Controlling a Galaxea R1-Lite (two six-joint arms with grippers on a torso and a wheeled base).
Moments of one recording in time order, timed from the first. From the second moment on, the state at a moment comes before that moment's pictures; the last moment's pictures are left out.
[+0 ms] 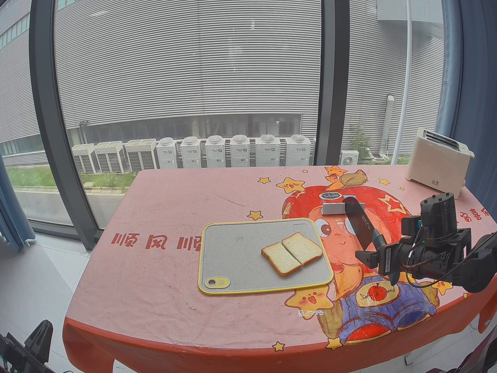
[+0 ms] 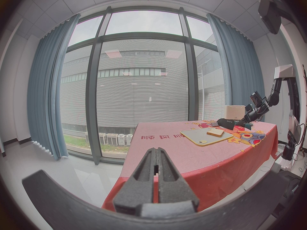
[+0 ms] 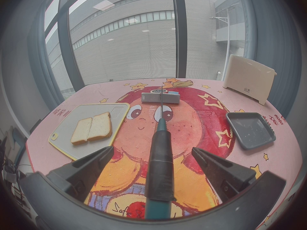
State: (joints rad) left arm -0.11 0.08 -0.02 -0.01 0.00 -0.01; right arm 0.39 1.70 -0.51 -0.52 -0.14 0.21
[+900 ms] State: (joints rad) left arm -0.11 0.08 -0.02 -0.01 0.00 -0.01; right arm 0.44 1.57 -0.63 -0.49 -0.15 0.14
